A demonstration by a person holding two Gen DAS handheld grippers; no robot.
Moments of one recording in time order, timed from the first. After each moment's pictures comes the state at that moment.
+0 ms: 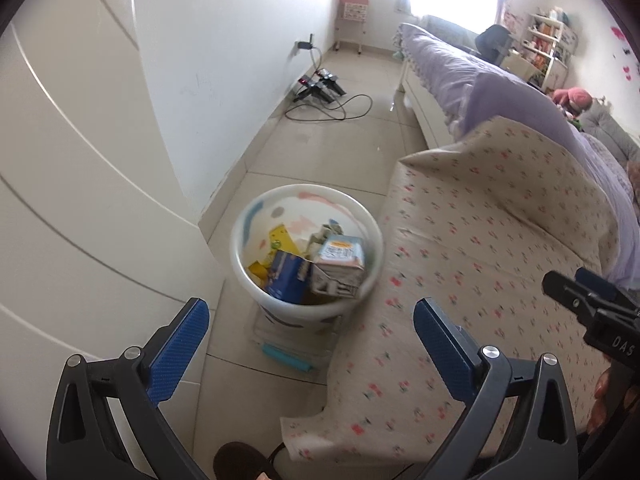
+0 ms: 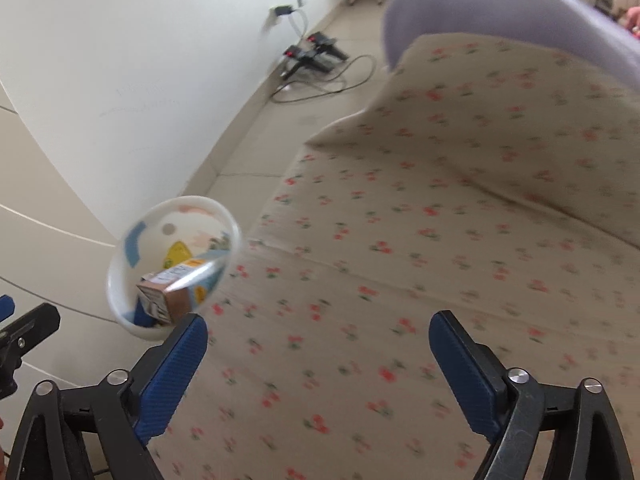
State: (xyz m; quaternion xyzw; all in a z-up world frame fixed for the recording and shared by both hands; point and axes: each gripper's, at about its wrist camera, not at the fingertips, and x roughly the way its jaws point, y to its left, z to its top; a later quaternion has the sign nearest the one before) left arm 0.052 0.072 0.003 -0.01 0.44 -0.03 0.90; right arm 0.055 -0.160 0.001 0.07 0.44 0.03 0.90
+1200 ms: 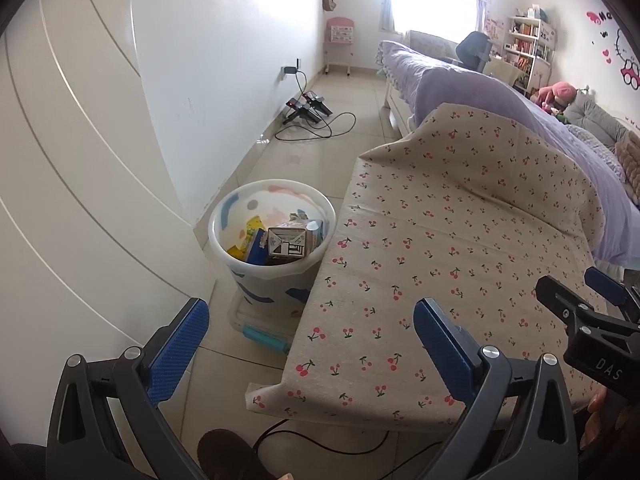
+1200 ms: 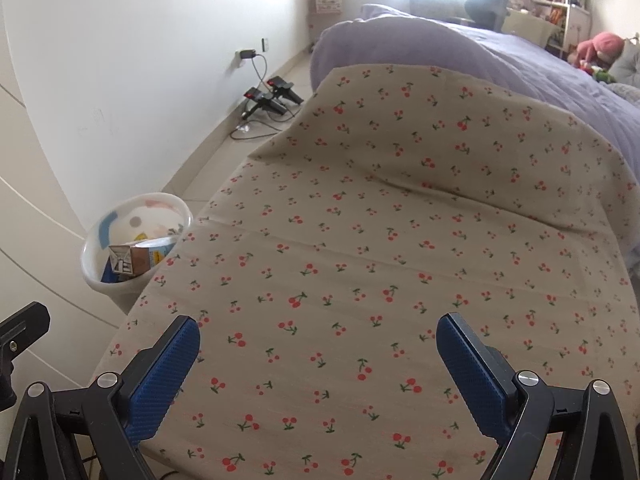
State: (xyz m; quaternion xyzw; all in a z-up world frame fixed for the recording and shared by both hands) left arm -0.034 0.027 0.007 0.01 0.40 -0.04 0.92; right arm -0.053 -0.187 0.004 0.04 0.37 -0.03 0.93
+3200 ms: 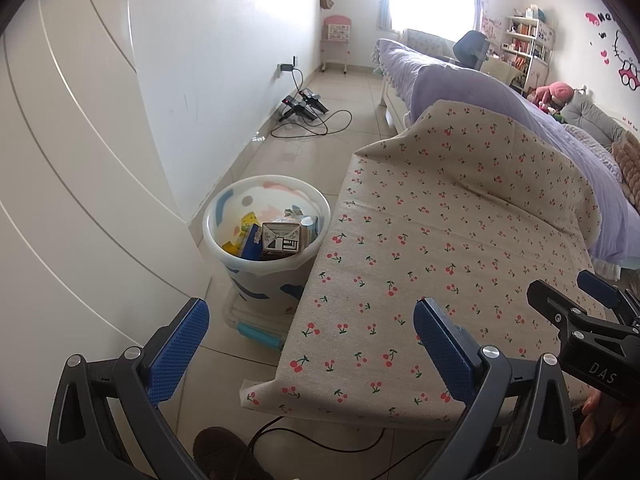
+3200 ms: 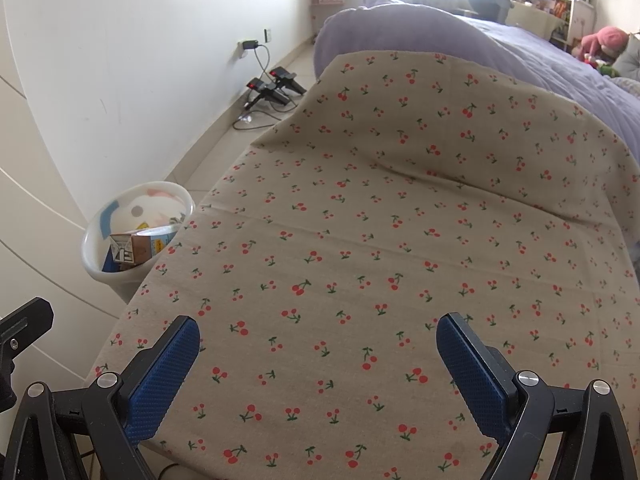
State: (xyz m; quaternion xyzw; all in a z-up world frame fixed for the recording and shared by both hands) left arm -0.037 0.028 0.005 0.00 0.40 -0.05 0.92; right arm -0.051 -0.184 -0.003 0.04 0.38 -0.03 0.92
